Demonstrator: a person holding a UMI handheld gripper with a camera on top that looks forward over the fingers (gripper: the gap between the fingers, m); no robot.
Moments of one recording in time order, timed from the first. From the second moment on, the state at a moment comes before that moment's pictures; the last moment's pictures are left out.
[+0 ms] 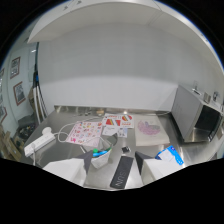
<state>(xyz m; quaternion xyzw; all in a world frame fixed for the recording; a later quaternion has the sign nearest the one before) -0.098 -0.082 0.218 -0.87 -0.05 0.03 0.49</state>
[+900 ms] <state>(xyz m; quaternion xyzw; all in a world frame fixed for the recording) 0.080 -0.186 0.102 -0.91 -0.03 -0.04 0.42</state>
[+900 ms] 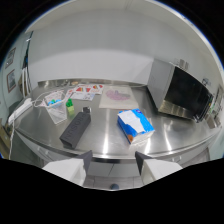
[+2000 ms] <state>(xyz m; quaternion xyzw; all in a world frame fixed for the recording) 0.146 -0.027 0.036 -0.92 -0.01 -0.03 0.39</state>
